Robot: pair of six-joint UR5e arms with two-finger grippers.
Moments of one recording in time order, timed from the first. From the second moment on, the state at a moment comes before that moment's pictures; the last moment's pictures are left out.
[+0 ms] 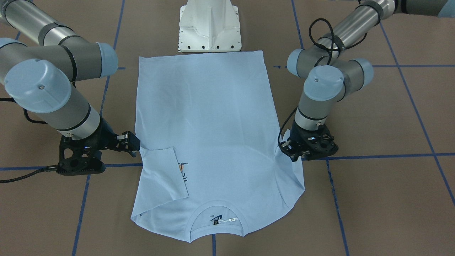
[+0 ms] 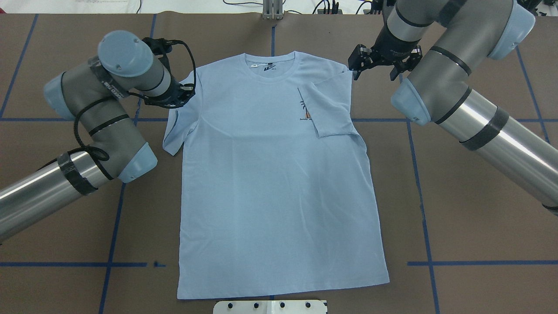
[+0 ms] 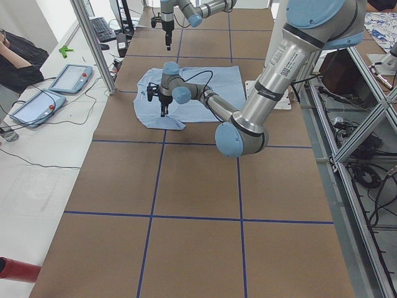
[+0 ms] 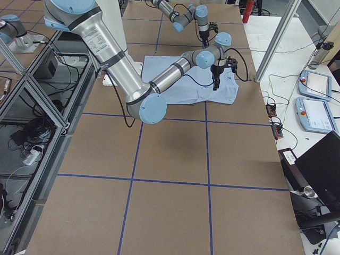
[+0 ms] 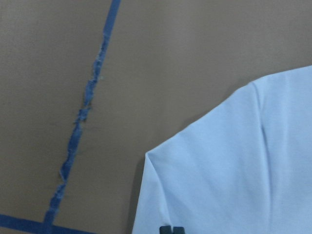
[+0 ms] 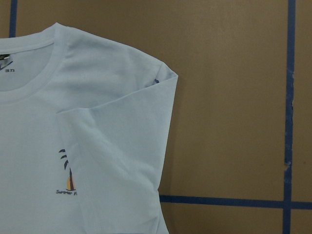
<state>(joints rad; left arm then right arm) -0.76 -2.23 -1.45 -1.84 -1.87 -1.30 0.94 -0.90 1.52 -1.59 2.17 0.83</state>
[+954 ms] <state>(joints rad) -0.70 -2.48 -1.12 -2.03 -1.85 -1.43 0.94 -0.91 1.52 -1.58 2.17 0.82</state>
